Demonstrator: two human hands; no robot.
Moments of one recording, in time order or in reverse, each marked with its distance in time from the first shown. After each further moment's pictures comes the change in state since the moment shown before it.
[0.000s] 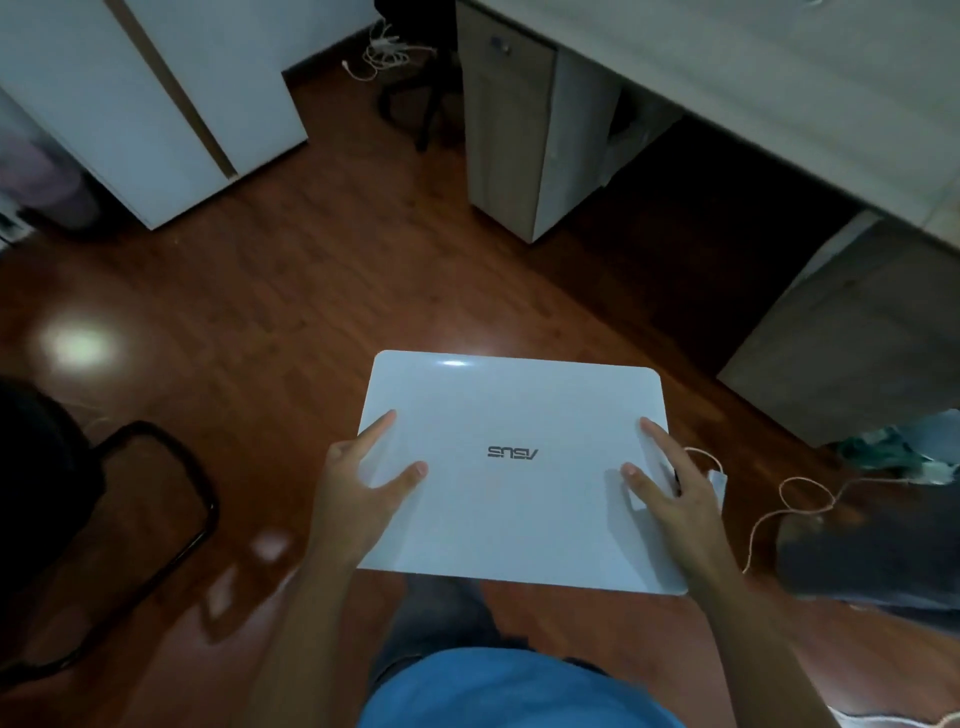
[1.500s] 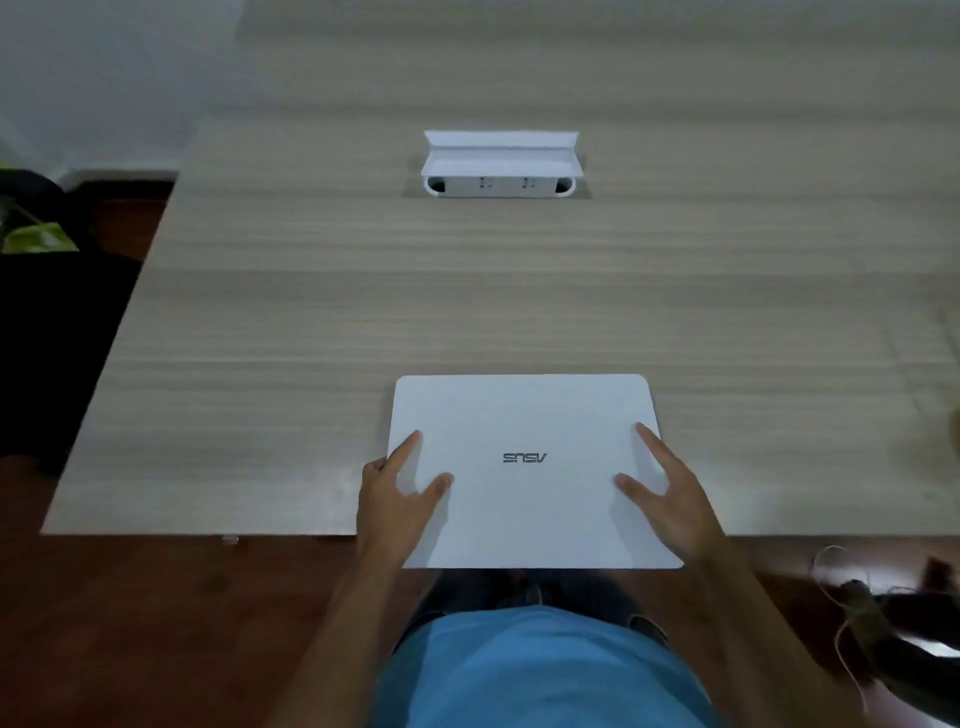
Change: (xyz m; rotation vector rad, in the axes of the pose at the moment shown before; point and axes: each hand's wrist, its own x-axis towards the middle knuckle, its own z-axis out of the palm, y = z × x) left_hand 0.849 0.572 0.356 0.170 -0.635 0.293; right_hand 0.814 -0.211 -0.176 0.175 0.491 0.447
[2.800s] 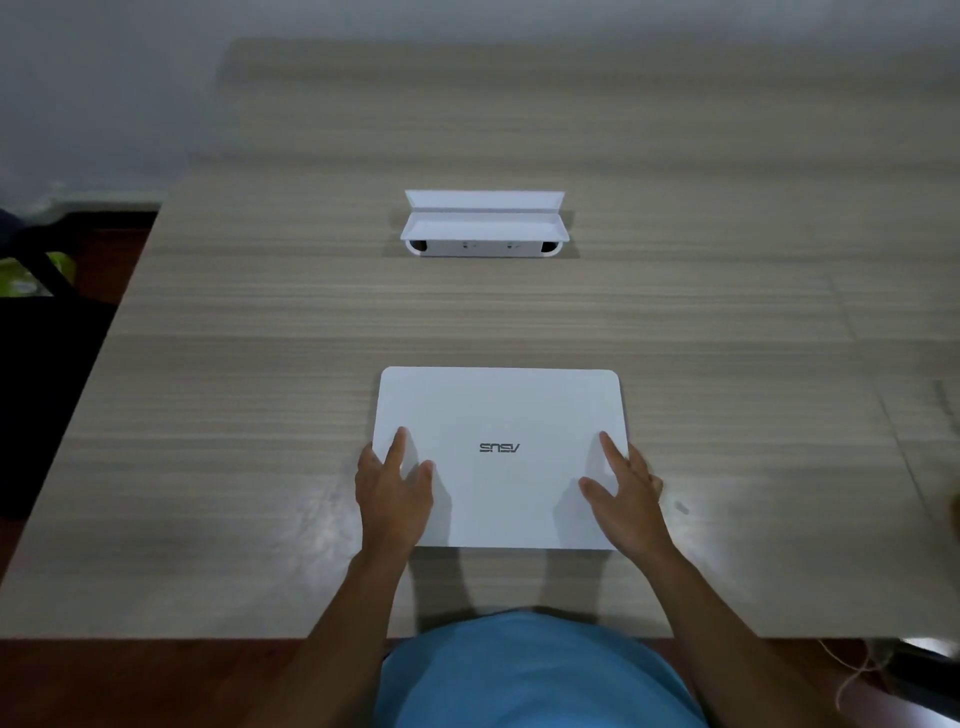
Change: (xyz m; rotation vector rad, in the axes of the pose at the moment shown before) left_hand 0.106 0.061 0.042 0.220 0.074 -0.032; right_hand 0.099 -0.061 0.011 -0.178 0.023 0.093
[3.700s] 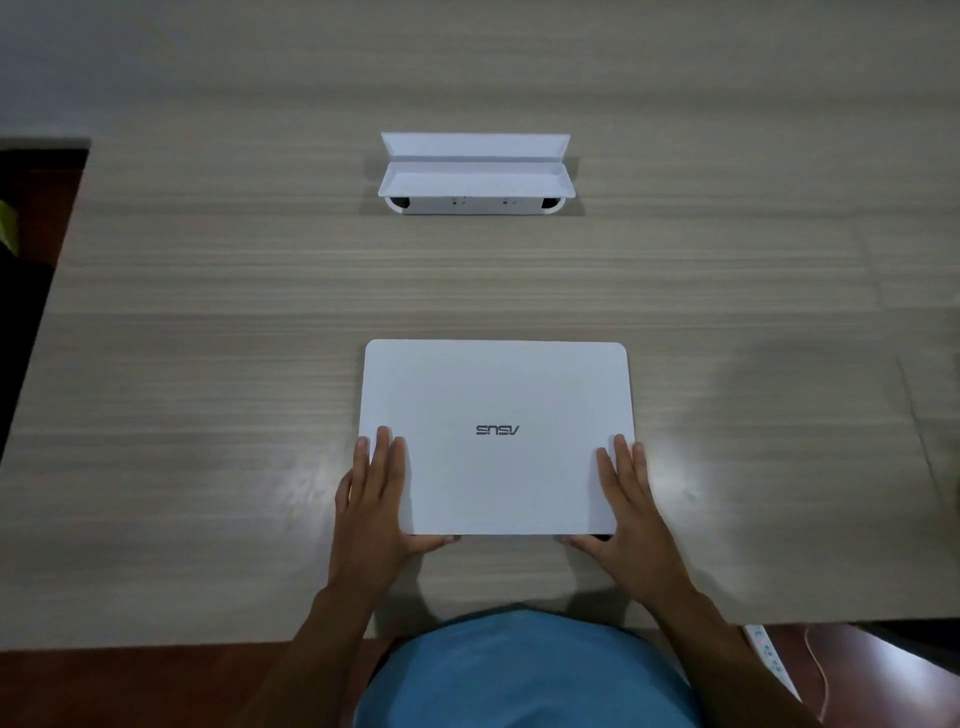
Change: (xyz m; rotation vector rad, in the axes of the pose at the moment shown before) left_hand 0.003 -0.043 -0.008 0.524 -0.226 0.420; right_hand 0.003 0.061 0.019 -0.380 0.009 -0.416
